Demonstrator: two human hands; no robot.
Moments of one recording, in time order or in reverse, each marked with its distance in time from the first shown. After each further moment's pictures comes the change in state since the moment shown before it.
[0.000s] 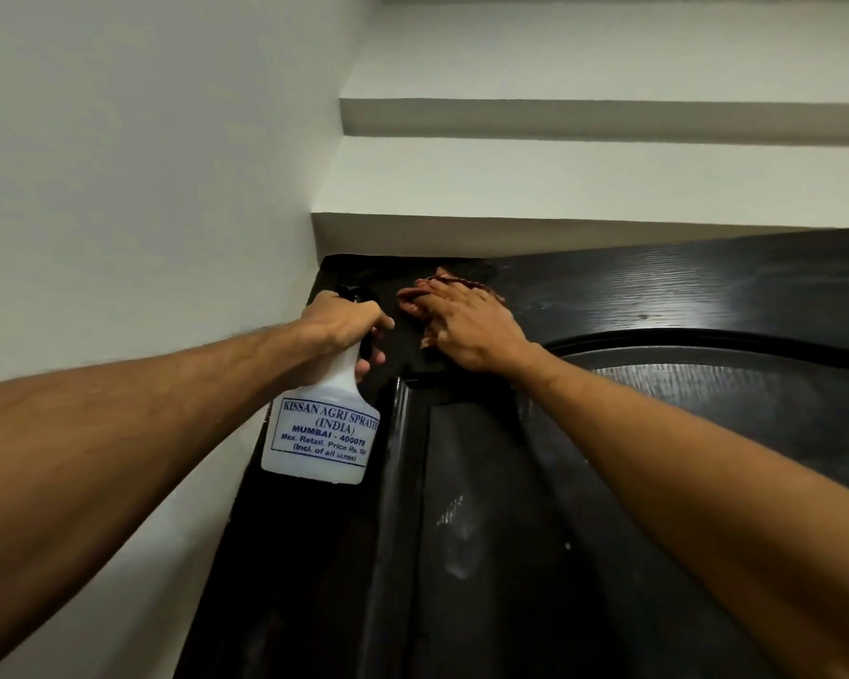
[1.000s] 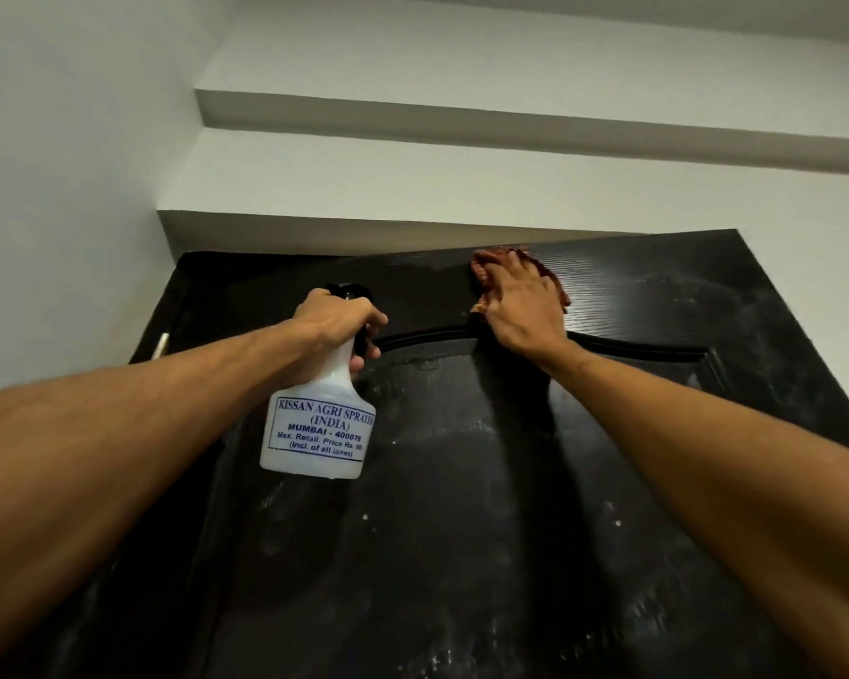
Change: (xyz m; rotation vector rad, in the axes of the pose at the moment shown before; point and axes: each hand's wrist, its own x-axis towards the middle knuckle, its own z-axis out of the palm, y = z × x) left_hand -0.061 0.085 0.139 -0.045 -0.156 0.033; right_hand -0.145 0.166 -0.107 -0.054 0.092 0.507
